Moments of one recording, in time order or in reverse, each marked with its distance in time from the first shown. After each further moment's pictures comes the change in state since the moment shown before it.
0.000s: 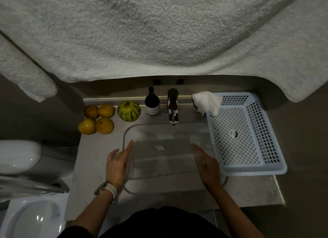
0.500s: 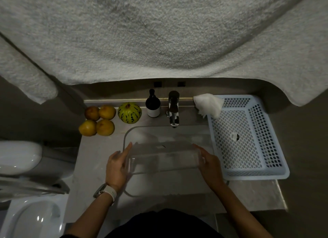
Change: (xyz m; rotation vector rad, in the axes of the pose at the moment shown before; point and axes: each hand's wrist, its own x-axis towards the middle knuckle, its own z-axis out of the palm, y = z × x) left_hand 0.006 0.004 -0.002 -0.116 0.075 -0.090; right_hand 0.019 -0.016 -0.010 0.098 -0.065 0.051
